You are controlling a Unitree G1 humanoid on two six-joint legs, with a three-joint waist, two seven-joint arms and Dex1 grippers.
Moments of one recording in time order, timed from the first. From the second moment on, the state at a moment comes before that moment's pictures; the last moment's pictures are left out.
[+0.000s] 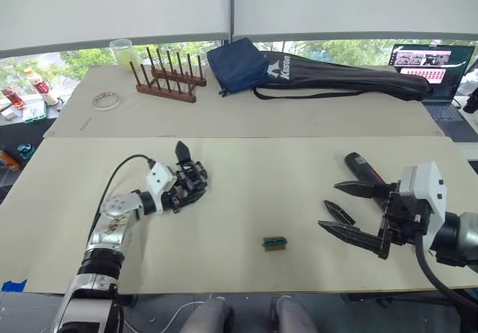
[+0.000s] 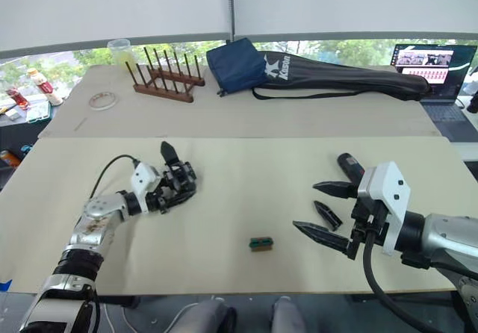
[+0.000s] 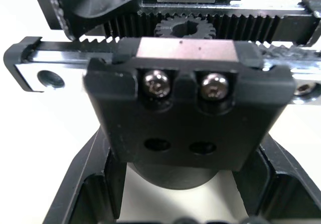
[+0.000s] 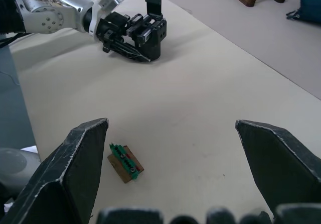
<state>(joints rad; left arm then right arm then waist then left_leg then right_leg) -0.47 0.44 -0.05 0.48 -0.22 -0.05 -1.07 0.20 -0.92 -0.52 -0.78 0.85 0.69 0.82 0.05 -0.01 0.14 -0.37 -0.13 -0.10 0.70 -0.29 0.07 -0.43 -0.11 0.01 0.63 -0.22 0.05</state>
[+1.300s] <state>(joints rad) -0.50 0.54 -0.19 0.18 -0.25 0.21 -1.33 0.38 -1.12 -0.79 -0.77 0.85 0.89 0.83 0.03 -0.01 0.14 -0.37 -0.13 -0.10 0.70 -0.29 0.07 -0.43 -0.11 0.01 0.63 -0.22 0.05</state>
